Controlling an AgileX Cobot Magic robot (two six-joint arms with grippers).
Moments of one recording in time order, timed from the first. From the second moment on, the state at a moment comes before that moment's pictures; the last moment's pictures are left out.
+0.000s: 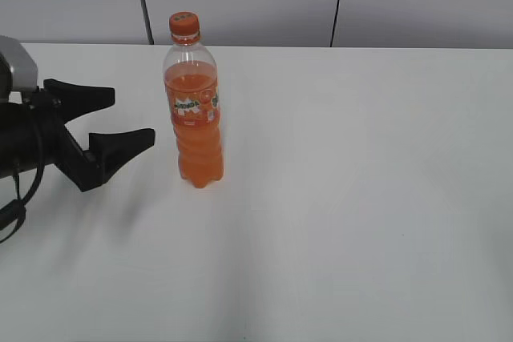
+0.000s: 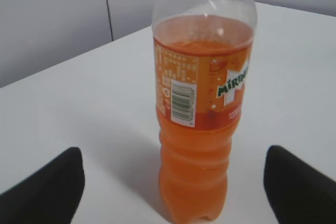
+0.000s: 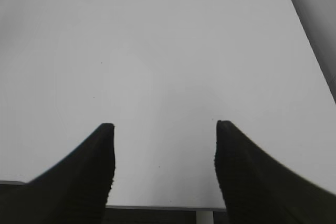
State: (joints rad) left arm 0.00 1.78 -0.52 0.99 -1.09 -0.33; right arm 0.04 -0.01 -0.44 -0.01 1.02 -0.09
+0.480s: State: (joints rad) left arm -0.12 1.94 -0.67 1.00 -1.01 -0.34; right arm 0.04 -0.01 -0.44 -0.01 1.02 -0.09
